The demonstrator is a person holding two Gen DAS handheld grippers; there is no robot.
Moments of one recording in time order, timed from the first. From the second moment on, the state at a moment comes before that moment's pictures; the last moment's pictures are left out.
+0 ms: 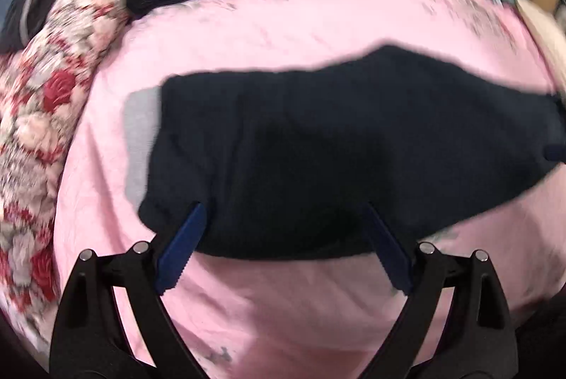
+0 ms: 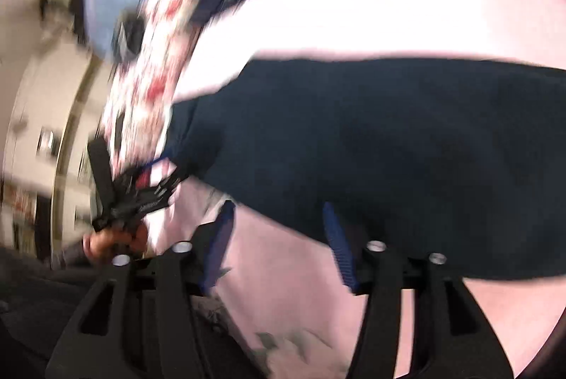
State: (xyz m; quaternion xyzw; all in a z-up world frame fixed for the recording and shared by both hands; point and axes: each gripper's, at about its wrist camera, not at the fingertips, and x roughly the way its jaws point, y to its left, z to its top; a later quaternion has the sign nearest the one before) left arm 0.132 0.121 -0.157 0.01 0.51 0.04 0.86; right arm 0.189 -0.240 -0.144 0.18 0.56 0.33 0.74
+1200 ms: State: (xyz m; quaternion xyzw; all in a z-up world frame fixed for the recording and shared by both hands) left arm 0.141 -0.075 -0.128 0.02 0.52 -0.03 0.85; right arm 0.269 -0.462 -0.159 0.07 0.50 0.17 0.85
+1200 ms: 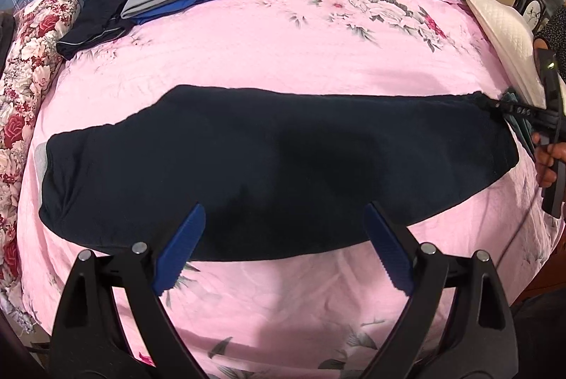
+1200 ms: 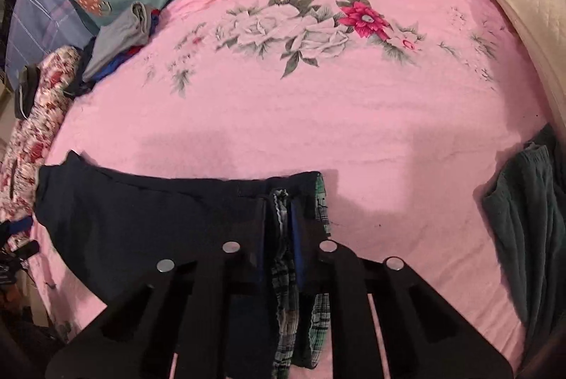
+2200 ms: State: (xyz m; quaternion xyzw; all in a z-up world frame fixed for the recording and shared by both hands) left arm 0.159 -0.130 -0.135 0.07 0.54 -0.07 0.84; right arm 0.210 -0.478 -0.182 0.13 0.51 0.19 0.83
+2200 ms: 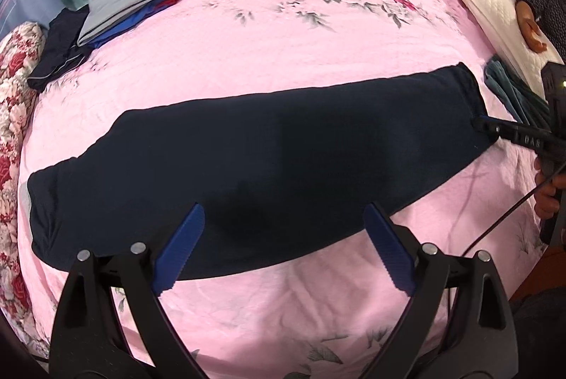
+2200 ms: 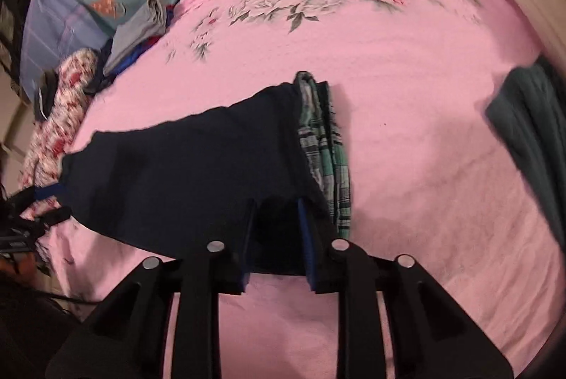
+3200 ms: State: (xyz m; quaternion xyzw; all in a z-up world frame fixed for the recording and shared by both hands) left arm 0.154 -0.136 -0.143 0.07 0.55 -0.07 0.83; right arm 0.179 -0.508 -0.180 0.25 0.53 0.08 0.81
